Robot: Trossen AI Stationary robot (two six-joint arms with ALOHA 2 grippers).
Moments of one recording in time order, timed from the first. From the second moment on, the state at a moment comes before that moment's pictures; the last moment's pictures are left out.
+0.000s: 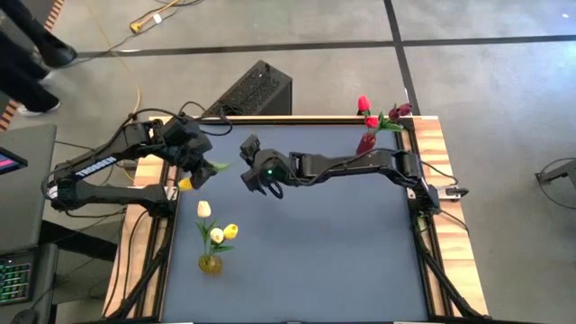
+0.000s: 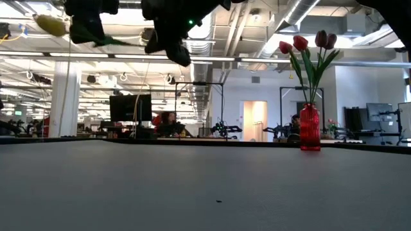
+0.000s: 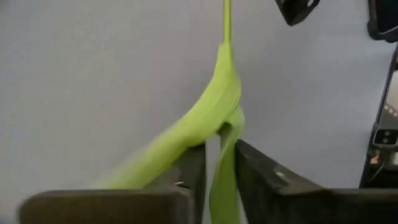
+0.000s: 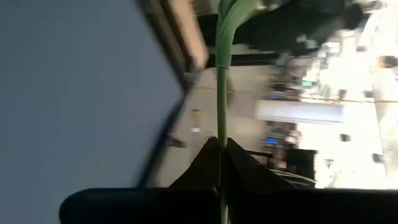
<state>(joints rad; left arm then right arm) 0.45 0.96 1.14 -1.17 0.25 -0.22 -0.02 2.12 1.87 -0.14 0.52 -1.26</state>
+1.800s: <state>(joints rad) 0.43 0.74 0.80 0.09 0.29 -0.34 -0.25 2.03 1.87 0.33 -0.51 0.40</state>
